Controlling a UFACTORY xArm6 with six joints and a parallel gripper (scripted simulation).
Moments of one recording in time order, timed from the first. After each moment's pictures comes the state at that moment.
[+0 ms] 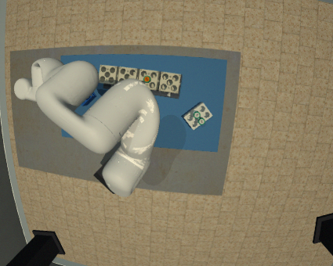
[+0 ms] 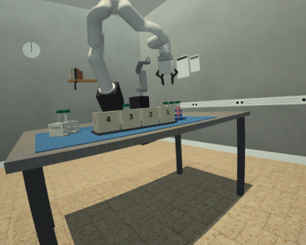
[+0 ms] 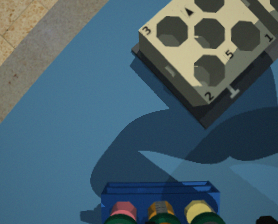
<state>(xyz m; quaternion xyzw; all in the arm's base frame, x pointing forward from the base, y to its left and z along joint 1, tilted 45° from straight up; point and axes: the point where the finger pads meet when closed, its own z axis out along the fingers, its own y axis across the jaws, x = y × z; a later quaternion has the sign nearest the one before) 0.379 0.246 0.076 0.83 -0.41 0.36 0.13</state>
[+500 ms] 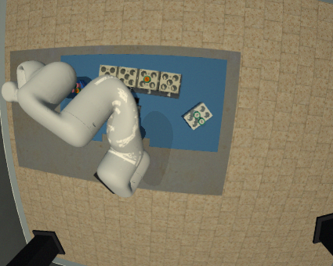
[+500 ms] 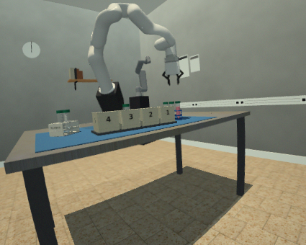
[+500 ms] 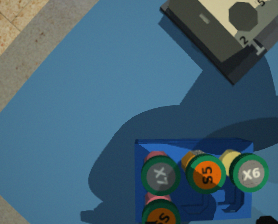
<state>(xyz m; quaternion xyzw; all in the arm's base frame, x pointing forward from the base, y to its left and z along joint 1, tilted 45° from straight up) 0.384 0.300 0.041 0.83 -0.41 0.36 0.13</state>
